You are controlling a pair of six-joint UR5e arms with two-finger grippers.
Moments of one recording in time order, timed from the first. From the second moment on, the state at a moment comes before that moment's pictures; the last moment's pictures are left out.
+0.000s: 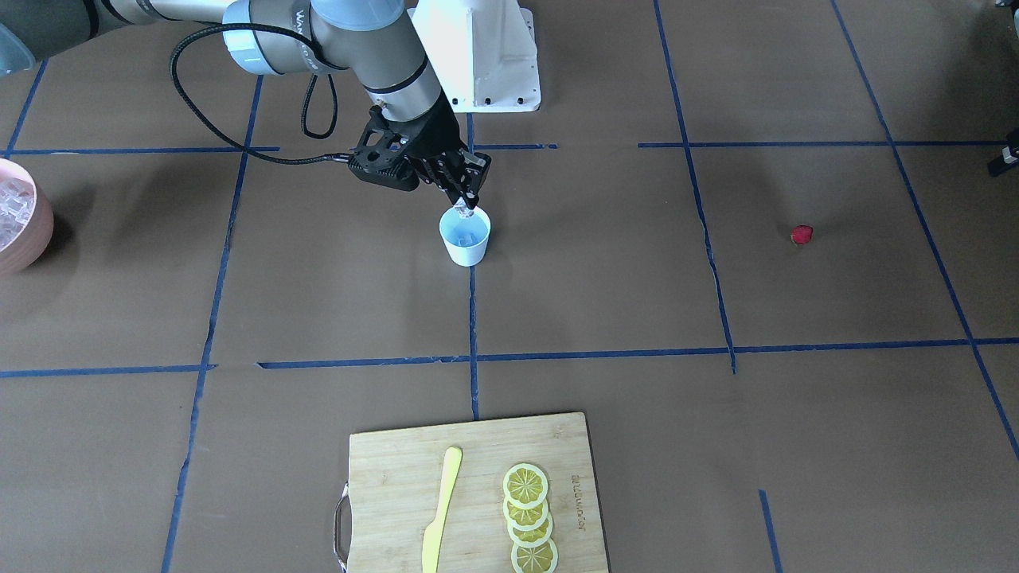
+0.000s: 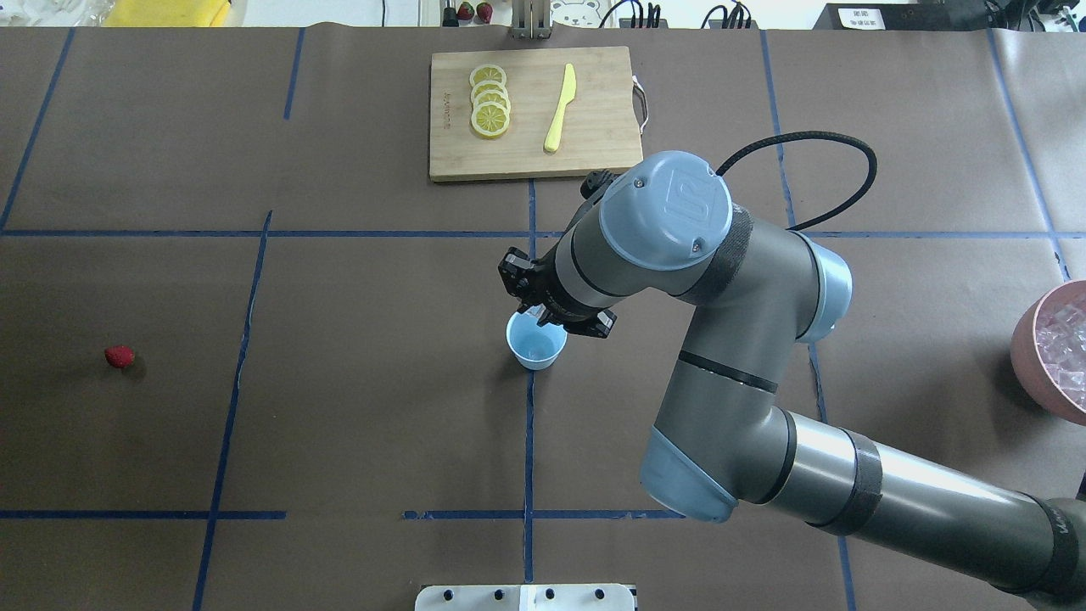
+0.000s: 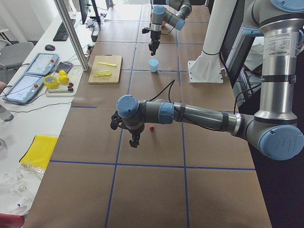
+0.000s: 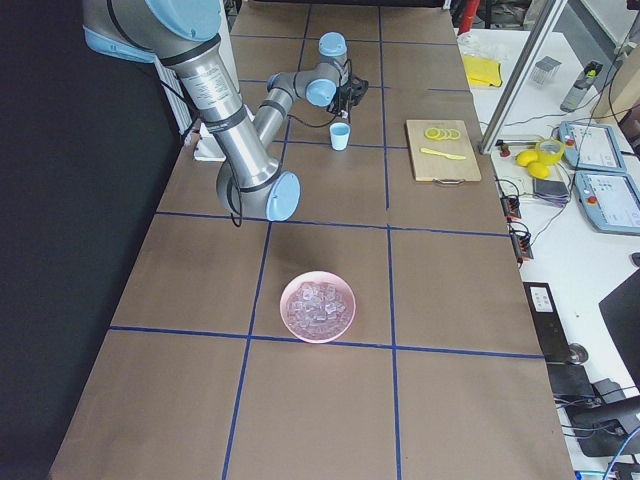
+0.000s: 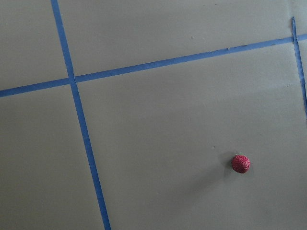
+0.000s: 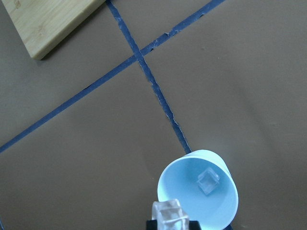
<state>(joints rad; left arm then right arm) -1.50 -1.52 -1.80 -1.42 -2.52 0.16 0.51 -0.89 1.78 -1.41 1.89 1.81</state>
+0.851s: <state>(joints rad) -1.50 -1.52 -1.80 -1.42 -2.52 0.16 0.51 -0.91 1.78 -1.41 1.89 1.80</state>
